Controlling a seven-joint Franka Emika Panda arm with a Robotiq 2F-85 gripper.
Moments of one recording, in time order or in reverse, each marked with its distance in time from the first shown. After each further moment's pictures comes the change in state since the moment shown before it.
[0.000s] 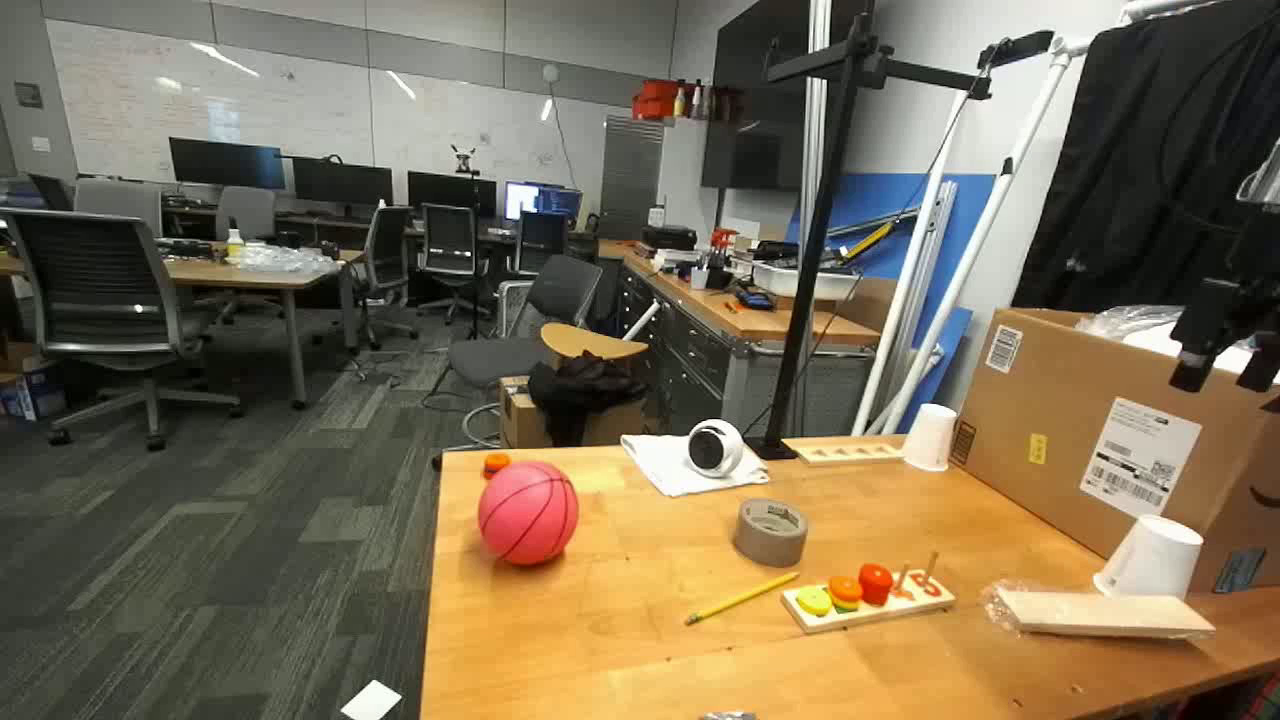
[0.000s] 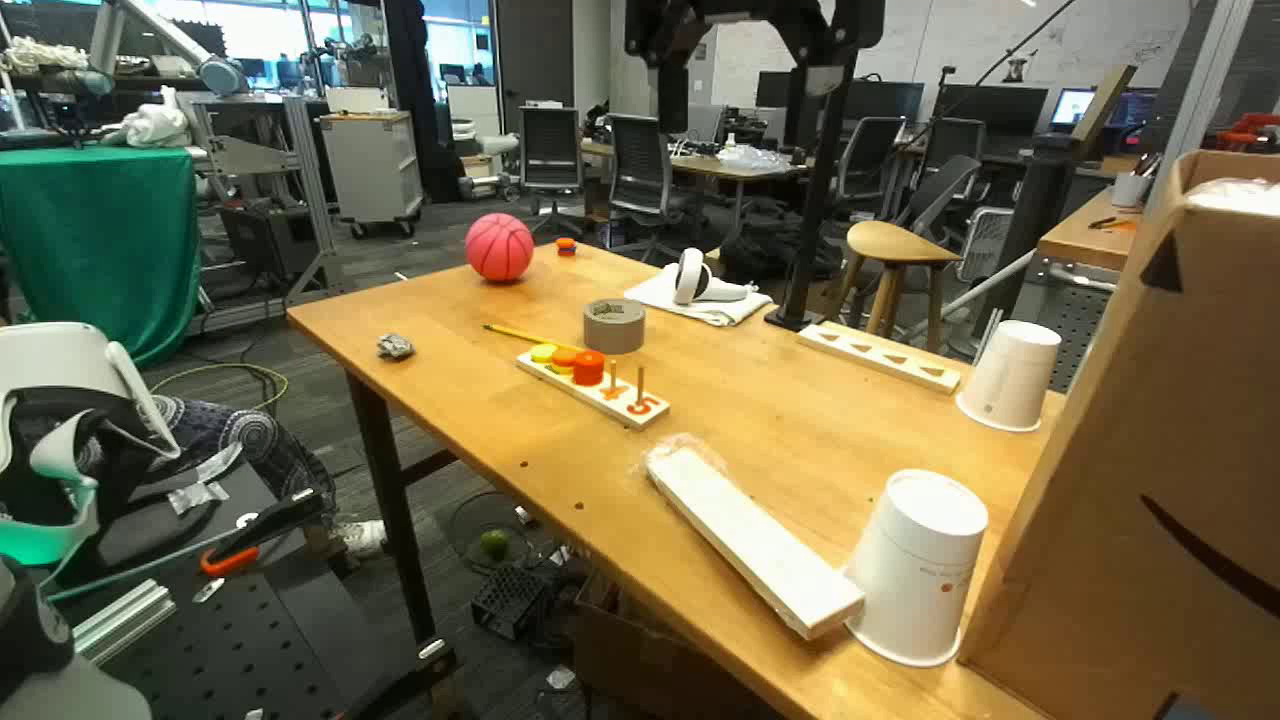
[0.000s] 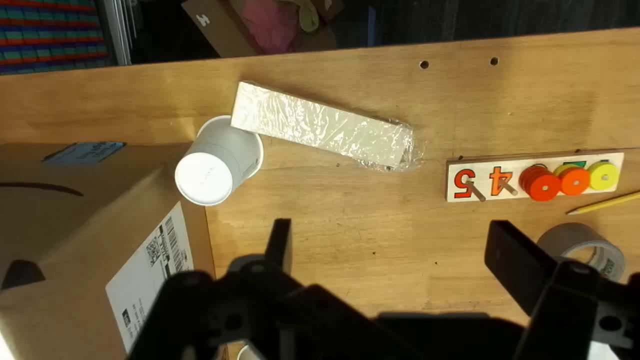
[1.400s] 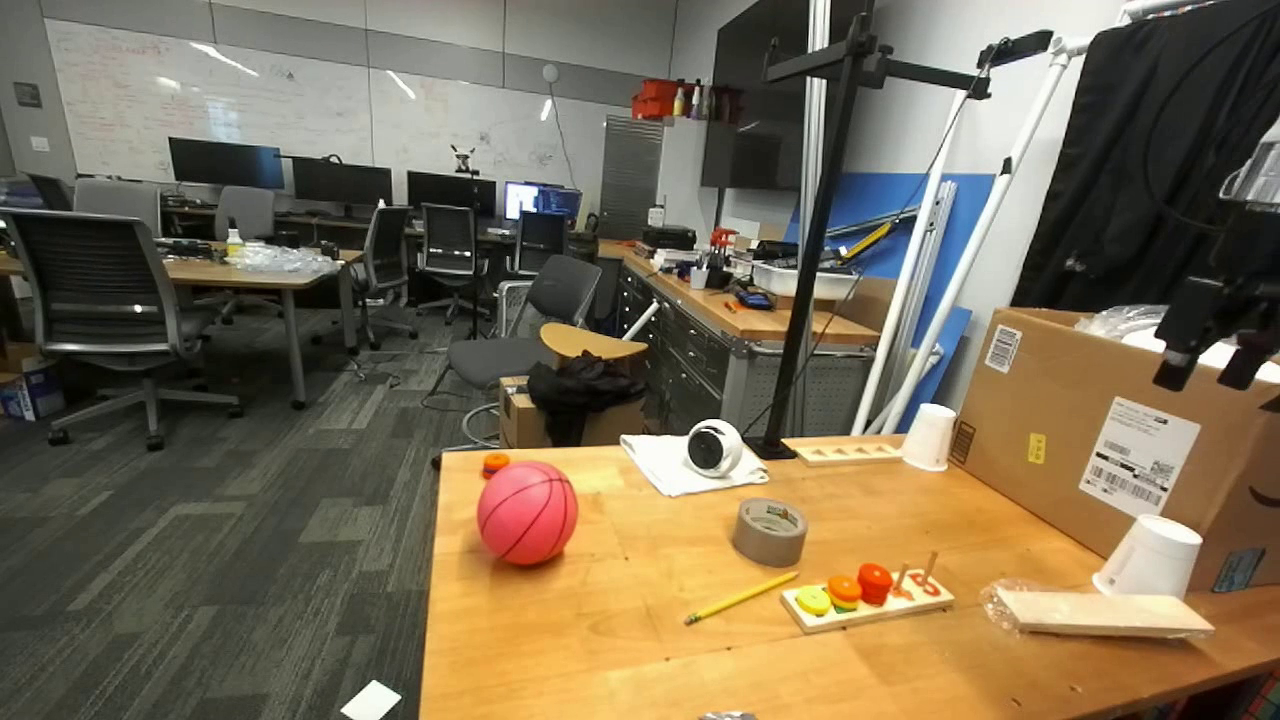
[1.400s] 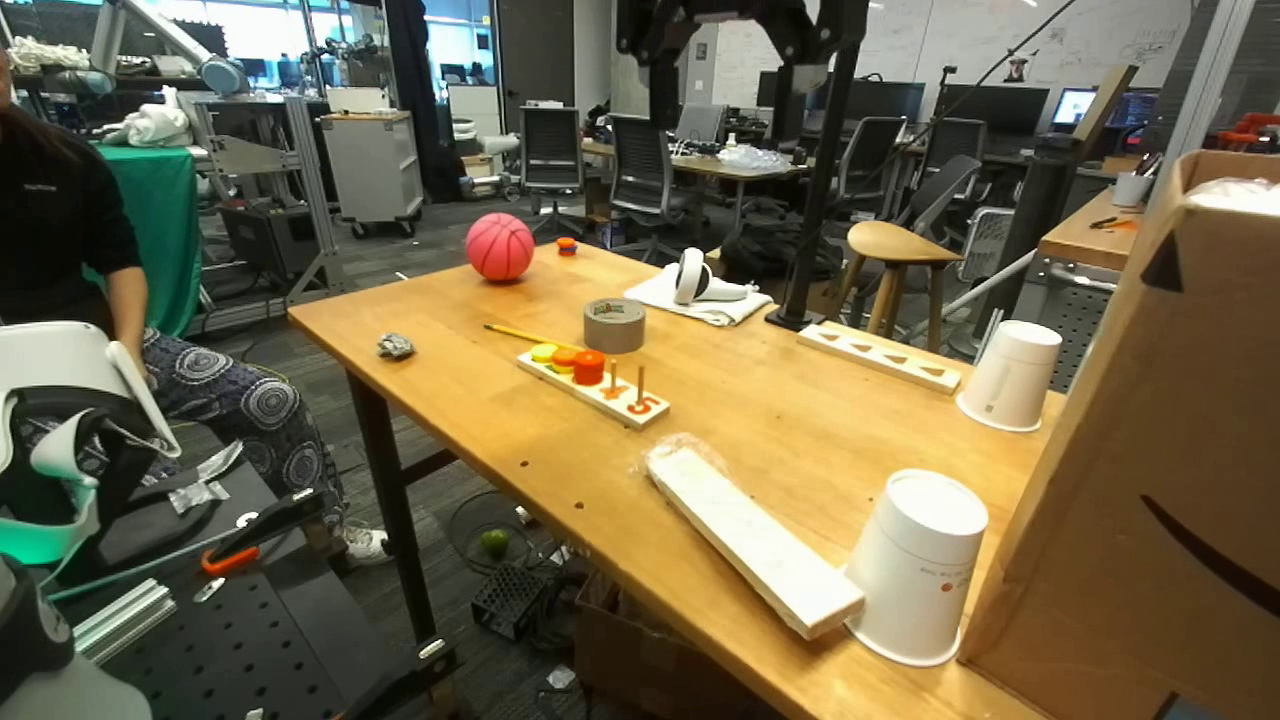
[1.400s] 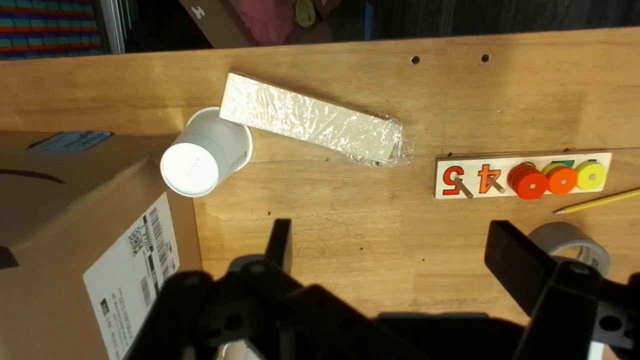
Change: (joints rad) arm 0.013 -0.003 0.017 -0.007 0.010 0.008 0.000
